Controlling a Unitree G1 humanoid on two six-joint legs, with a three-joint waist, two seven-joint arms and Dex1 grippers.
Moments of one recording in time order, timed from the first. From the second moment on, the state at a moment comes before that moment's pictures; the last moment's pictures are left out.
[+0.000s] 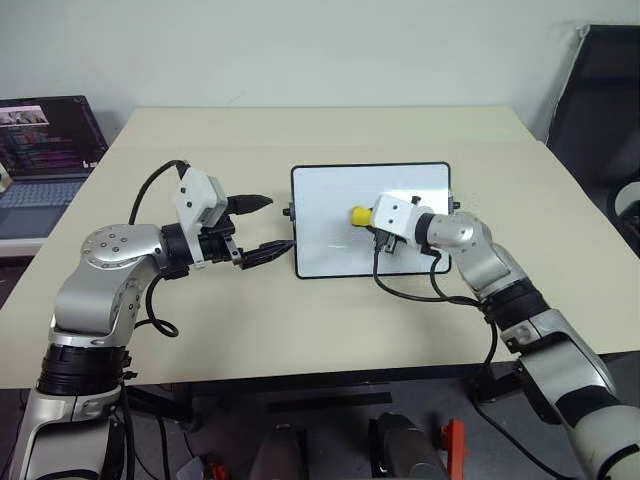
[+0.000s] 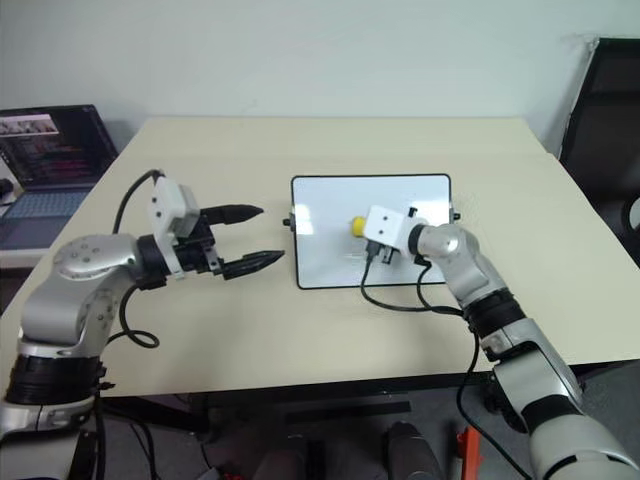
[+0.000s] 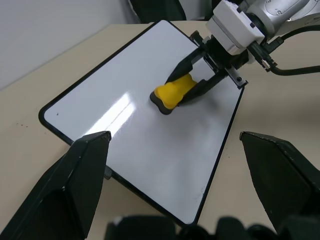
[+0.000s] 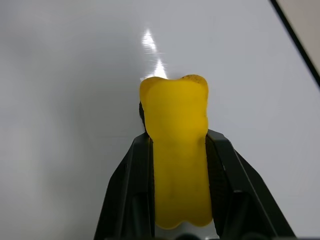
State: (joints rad) left arm -0.47 0.75 0.08 -0.11 -0.45 0.41 -0.99; right arm -0.88 -0.41 0.38 0.52 -0.26 0.01 0.64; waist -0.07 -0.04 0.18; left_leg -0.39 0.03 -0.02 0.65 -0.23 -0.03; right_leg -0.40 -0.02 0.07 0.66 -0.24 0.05
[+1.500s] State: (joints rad) left arm -0.48 0.46 -0.14 -0.18 -0.47 0.41 -1.02; right arm -0.49 -0.78 -0.31 0.45 0.12 0.62 0.56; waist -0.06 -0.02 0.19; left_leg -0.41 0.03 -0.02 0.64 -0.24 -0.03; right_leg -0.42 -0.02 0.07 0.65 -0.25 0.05
